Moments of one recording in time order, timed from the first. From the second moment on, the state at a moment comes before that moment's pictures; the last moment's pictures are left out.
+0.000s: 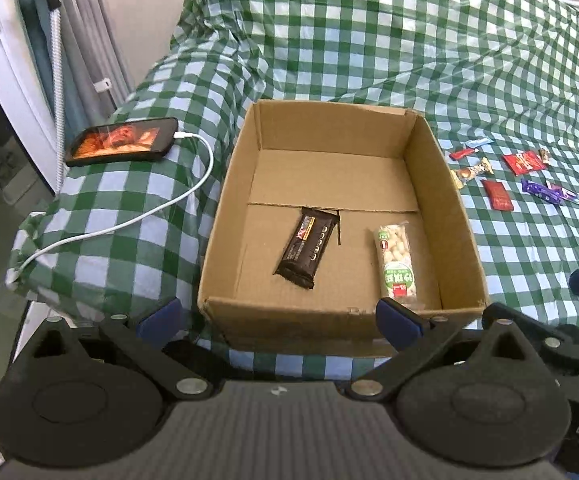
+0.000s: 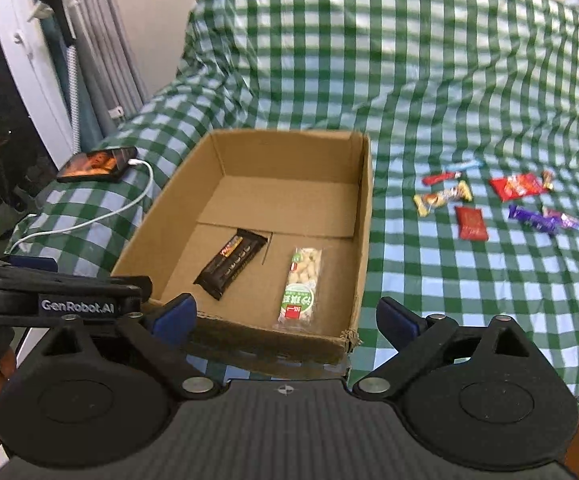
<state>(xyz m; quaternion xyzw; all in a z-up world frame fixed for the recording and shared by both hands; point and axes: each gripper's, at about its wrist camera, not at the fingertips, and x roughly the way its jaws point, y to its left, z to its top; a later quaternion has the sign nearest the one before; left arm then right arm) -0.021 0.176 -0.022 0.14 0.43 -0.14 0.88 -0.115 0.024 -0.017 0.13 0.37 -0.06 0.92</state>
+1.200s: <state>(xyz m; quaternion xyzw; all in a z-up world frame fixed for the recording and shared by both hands) -0.070 0.193 -0.002 0.15 0.39 -0.13 0.90 -0.174 0.036 0.010 0.10 0.33 -0.06 0.94</state>
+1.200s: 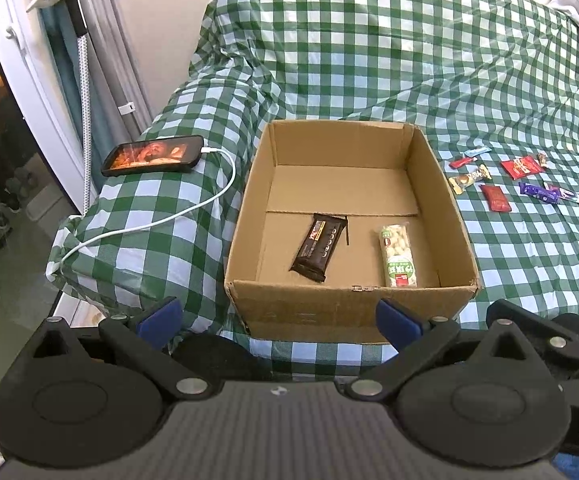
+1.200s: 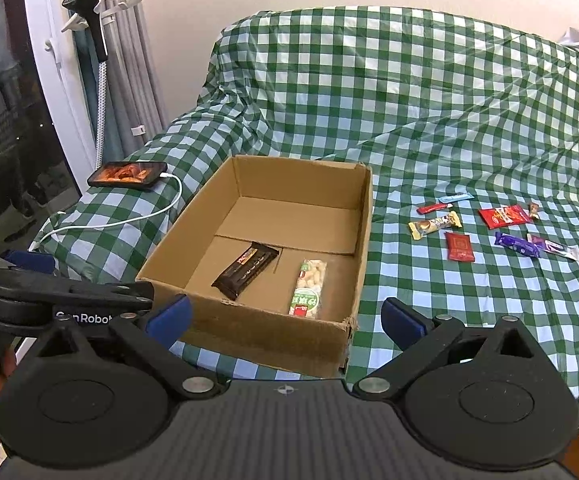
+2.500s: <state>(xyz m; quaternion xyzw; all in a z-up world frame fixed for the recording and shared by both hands) -0.043 0.146 -0.026 0.20 0.44 -0.13 0.87 -0.155 -0.007 -0.023 0.18 0.35 -0.08 0.92</state>
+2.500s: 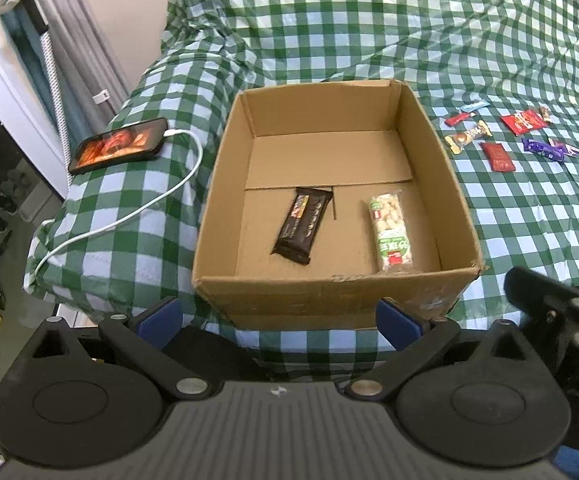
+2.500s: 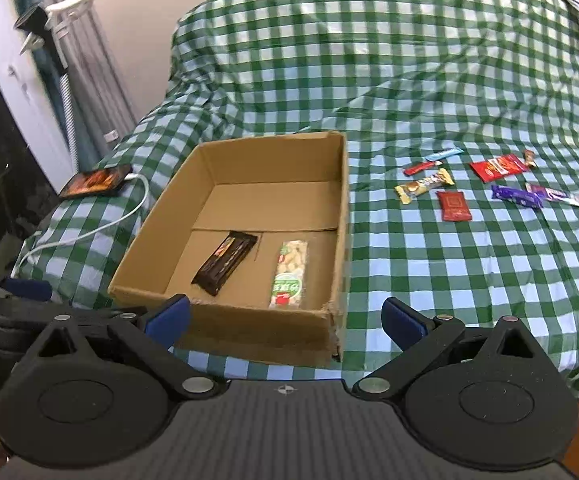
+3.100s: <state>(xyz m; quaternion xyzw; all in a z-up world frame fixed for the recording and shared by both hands) 0.007 -0.049 -0.032 0.23 0.47 -0.25 0.82 -0.186 -0.182 -0.042 0.20 0.28 -0.26 0.90</state>
